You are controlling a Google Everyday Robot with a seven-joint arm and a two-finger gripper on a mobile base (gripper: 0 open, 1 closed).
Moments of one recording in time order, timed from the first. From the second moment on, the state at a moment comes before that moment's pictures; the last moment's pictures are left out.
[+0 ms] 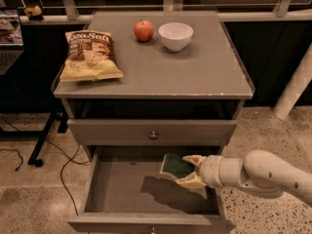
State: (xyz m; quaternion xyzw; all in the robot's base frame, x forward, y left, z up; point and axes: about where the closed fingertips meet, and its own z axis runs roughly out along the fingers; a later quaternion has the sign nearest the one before) arm 0.491 -0.121 0.567 -0.53 0.72 0.18 0.42
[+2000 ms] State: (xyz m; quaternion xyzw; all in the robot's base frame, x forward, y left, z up) arm 0.512 -0.135 0.380 -0.46 0.79 0.18 0.36
